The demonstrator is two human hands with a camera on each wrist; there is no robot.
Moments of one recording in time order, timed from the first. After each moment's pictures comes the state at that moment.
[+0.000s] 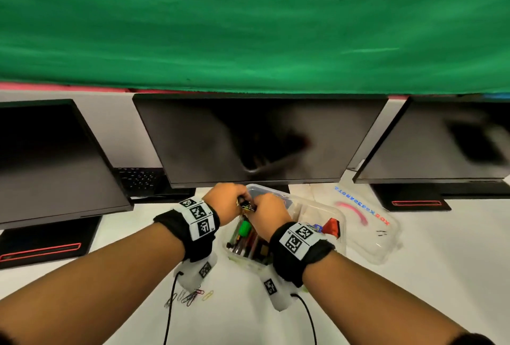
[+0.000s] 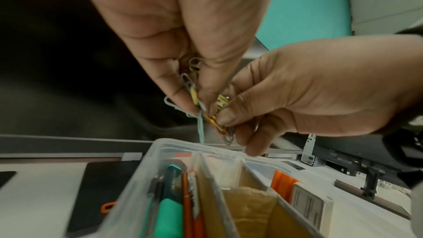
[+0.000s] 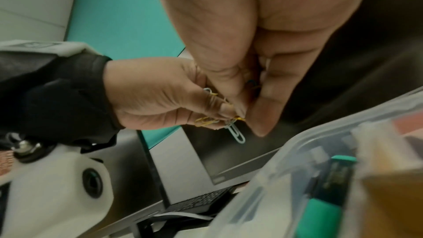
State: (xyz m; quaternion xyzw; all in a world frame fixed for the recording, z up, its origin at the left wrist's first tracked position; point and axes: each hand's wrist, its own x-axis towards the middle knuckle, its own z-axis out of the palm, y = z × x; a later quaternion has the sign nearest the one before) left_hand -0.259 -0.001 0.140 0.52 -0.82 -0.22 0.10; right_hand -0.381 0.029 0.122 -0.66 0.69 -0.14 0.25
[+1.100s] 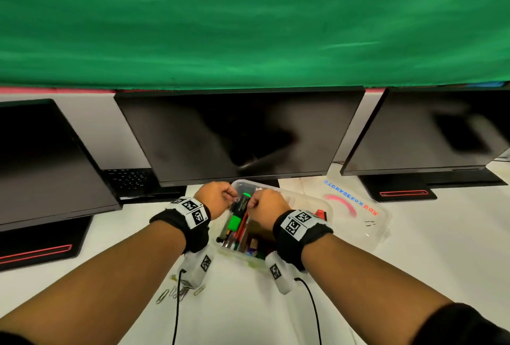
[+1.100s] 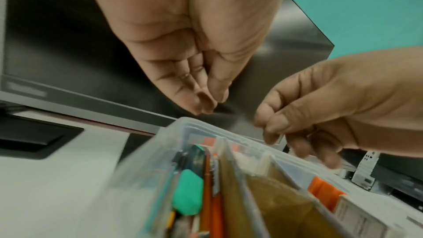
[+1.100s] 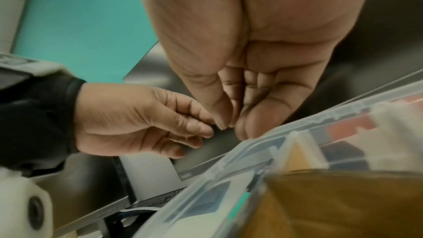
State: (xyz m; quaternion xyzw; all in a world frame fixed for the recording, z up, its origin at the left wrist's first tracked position) left_hand -0.271 -0.008 0.112 0.58 -0.73 -0.32 0.17; right_hand -0.417 0.033 0.121 -0.68 0.68 -0.11 0.25
